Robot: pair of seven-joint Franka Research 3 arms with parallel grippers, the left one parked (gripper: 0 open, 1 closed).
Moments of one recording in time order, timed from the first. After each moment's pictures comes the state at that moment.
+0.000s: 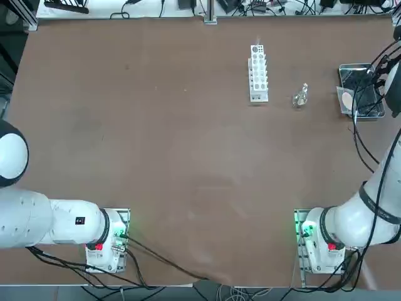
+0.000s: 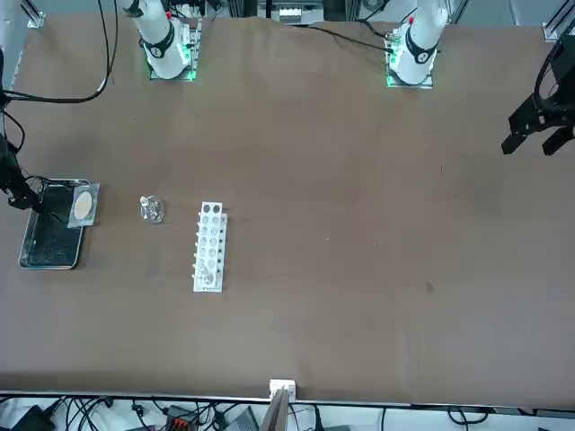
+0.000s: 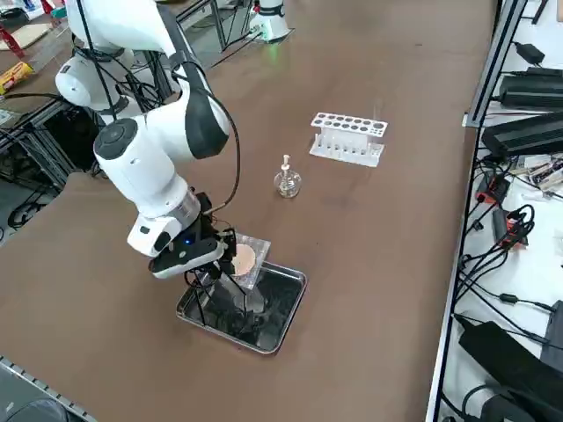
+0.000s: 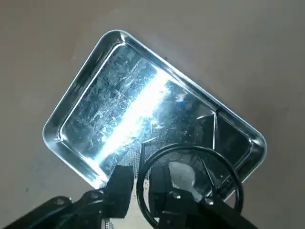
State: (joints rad) arm 0.16 0.50 -0.81 -1.96 0.69 2.32 -0.13
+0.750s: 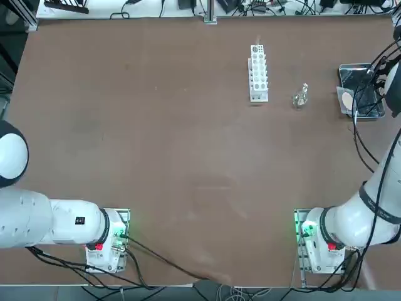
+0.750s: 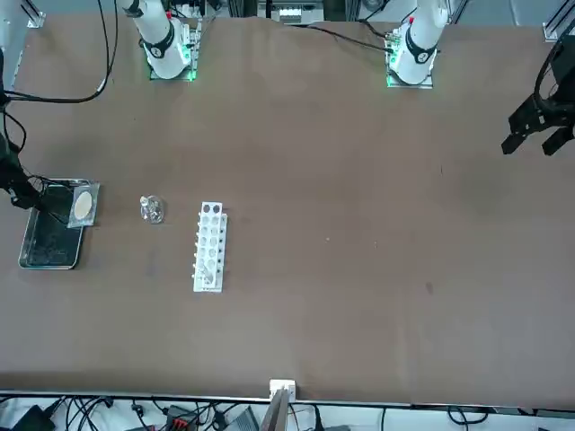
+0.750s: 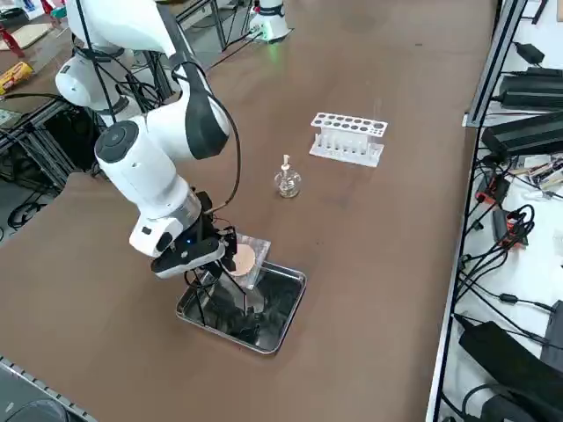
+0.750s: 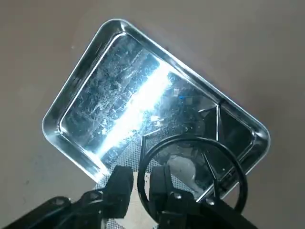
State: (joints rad) arm 0.16 0.50 -0.81 -1.96 0.69 2.29 -0.13
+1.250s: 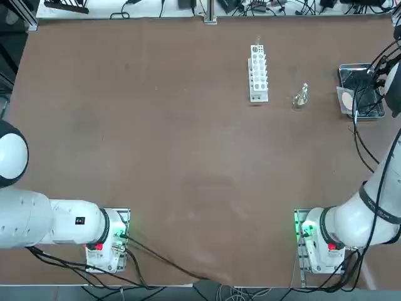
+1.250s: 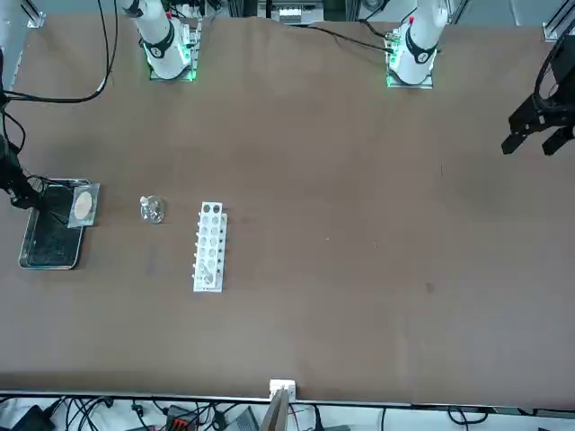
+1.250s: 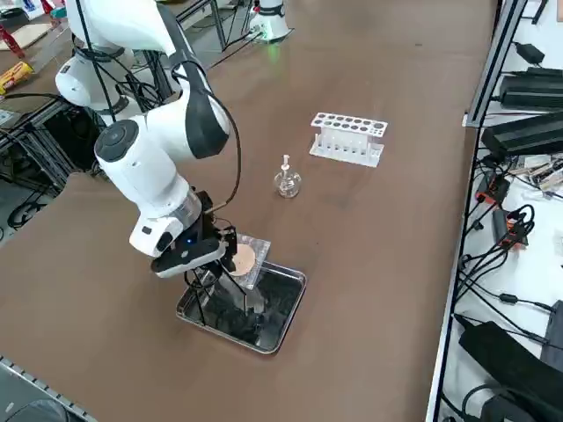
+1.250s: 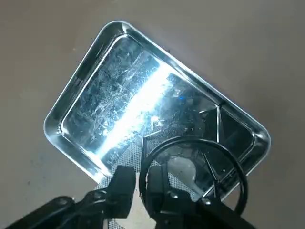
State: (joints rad) arm 0.16 0.50 -0.81 -1.96 0.69 2.29 -0.13
